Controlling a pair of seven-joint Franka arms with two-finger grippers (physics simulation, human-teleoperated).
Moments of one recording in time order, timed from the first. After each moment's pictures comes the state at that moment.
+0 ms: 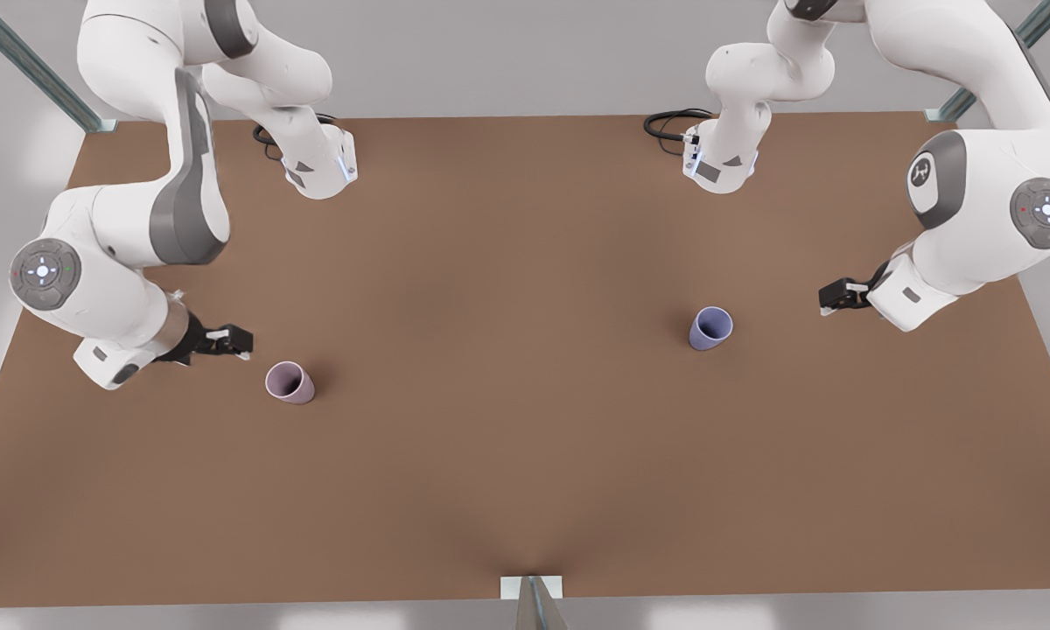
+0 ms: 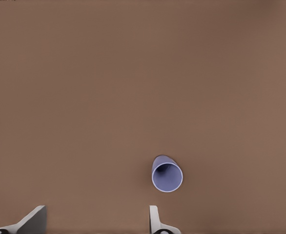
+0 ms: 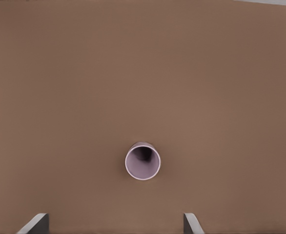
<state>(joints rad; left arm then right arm) -0.07 0.16 0.06 -1.50 -0.02 1.55 0.05 0.03 0.31 0.06 -1.33 -0.02 1.58 0.00</state>
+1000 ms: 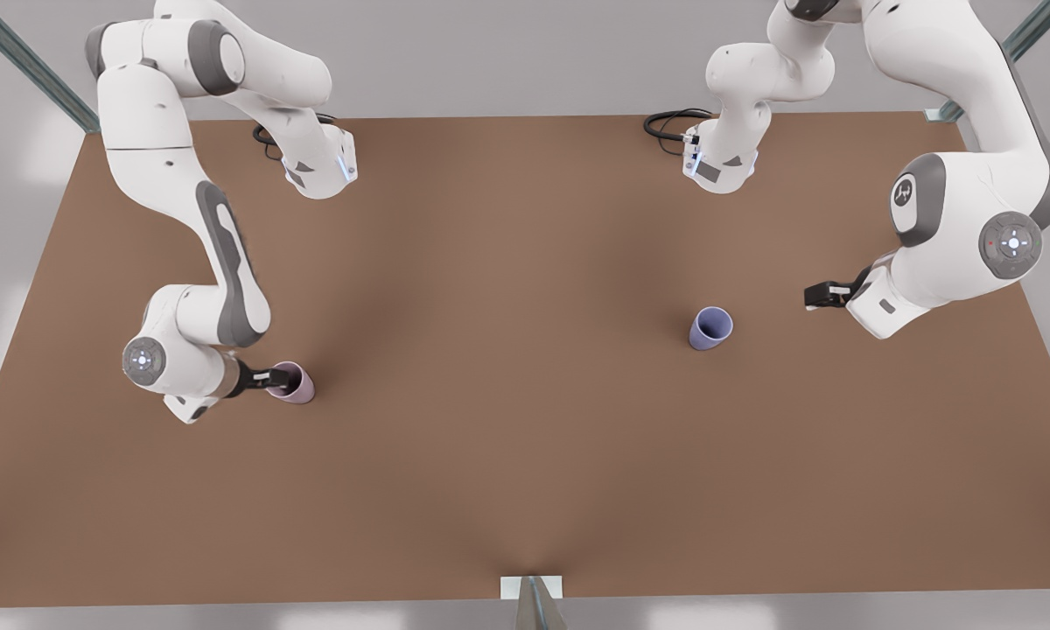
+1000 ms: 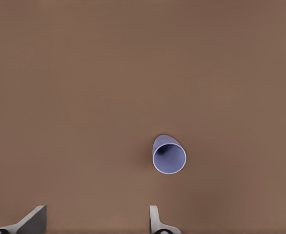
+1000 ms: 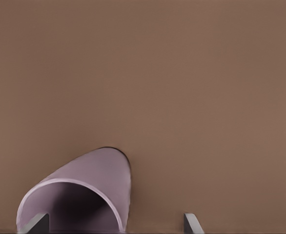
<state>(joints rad) -0.07 0.16 0.06 -1.58 -0.02 1.52 0.04 -0.10 0.46 0.07 -1.85 0.05 2.14 -0.14</state>
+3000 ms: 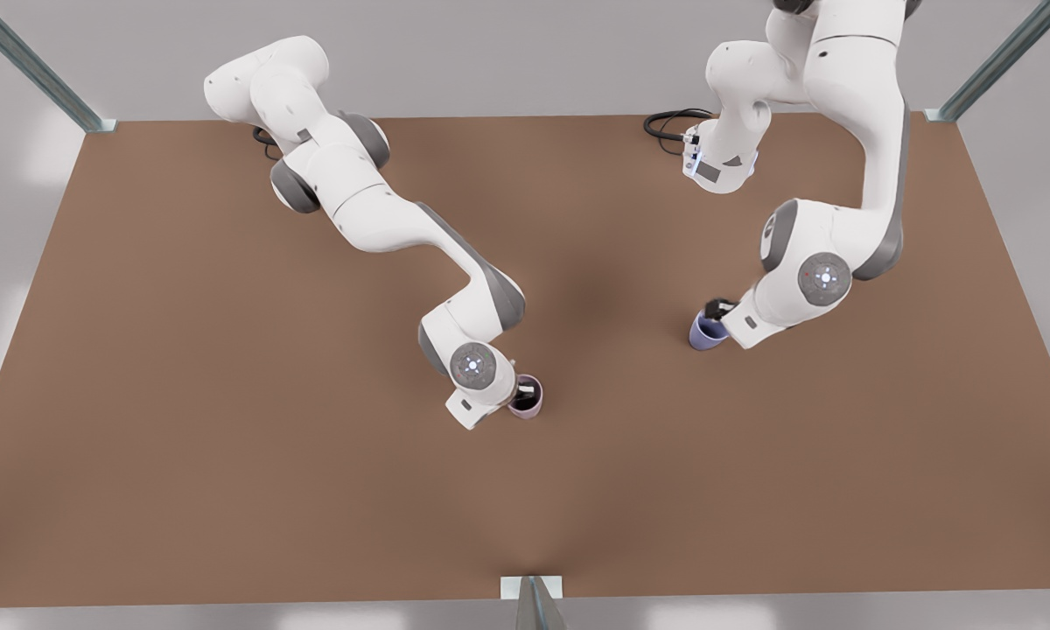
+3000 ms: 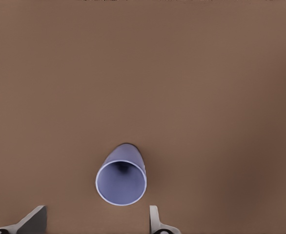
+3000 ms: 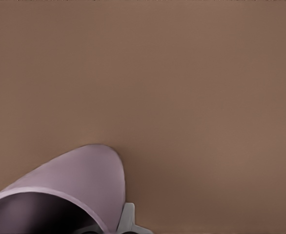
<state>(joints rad) -0.17 0.16 -0.04 -1.97 -0.01 1.93 -0.05 0.57 1.14 0.11 -0.71 0.08 1.82 0.63</state>
